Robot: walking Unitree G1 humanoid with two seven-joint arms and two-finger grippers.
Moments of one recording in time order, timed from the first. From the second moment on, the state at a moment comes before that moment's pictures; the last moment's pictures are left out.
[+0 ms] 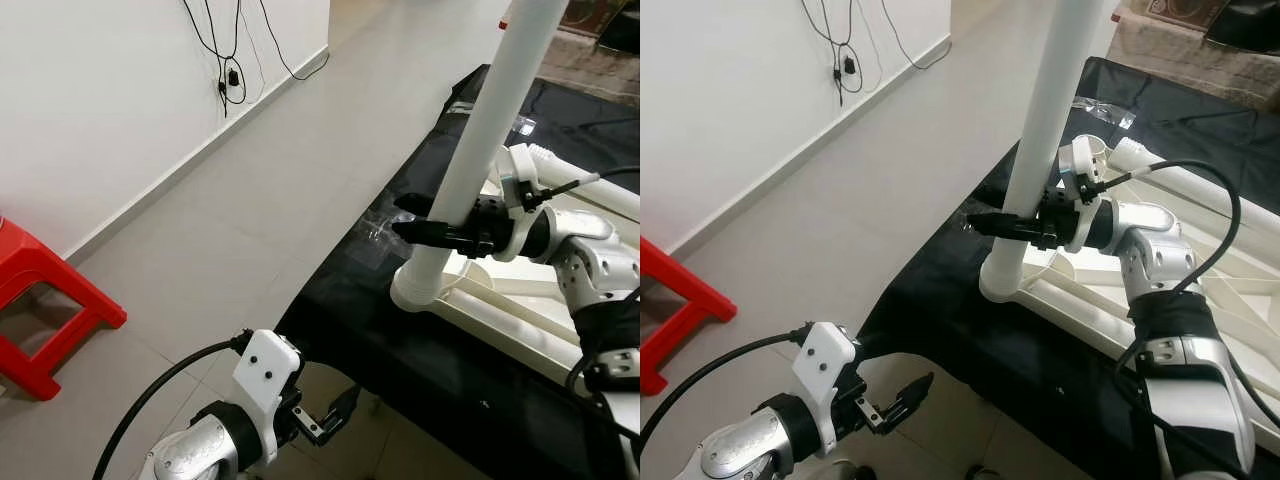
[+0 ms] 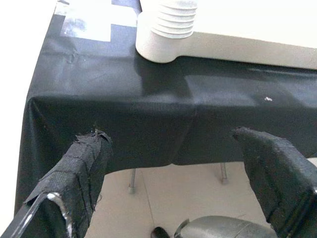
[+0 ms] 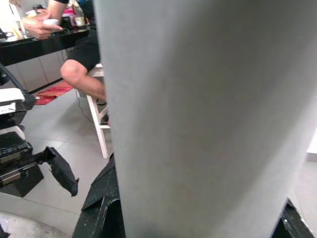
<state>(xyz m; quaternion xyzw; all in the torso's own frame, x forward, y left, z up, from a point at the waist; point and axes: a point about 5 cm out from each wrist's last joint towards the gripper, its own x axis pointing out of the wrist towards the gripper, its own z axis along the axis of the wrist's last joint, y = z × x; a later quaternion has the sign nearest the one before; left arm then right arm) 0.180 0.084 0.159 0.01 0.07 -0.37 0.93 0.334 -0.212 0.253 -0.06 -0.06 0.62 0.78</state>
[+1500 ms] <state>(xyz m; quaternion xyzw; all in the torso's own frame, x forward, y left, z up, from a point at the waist) 0.176 0.083 0.163 0.02 0.07 -0.37 0.93 0.346 -0.225 0.259 -0.07 -0.06 0.60 0.79</state>
